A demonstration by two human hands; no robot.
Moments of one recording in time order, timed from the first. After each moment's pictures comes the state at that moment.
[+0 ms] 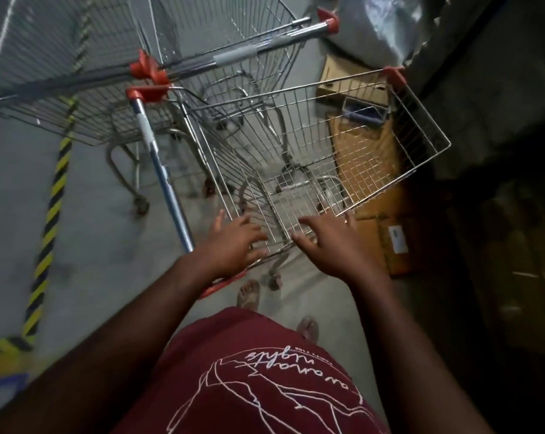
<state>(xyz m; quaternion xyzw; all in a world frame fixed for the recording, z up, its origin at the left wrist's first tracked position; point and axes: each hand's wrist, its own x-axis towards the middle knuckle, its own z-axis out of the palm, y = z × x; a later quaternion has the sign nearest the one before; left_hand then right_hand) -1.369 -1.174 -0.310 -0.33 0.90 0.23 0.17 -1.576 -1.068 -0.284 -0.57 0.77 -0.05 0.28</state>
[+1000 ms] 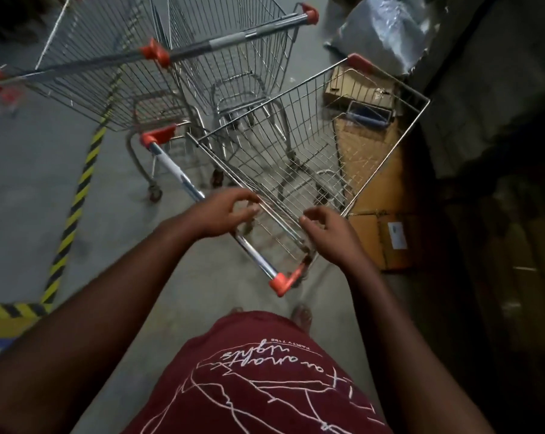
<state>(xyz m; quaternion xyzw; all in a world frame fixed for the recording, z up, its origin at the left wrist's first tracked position) -1.382 -1.079 -0.281 -0.36 0.86 0.35 -0.03 -1.606 -0.932 -0.297 -0.43 0.77 -0.28 0.38</state>
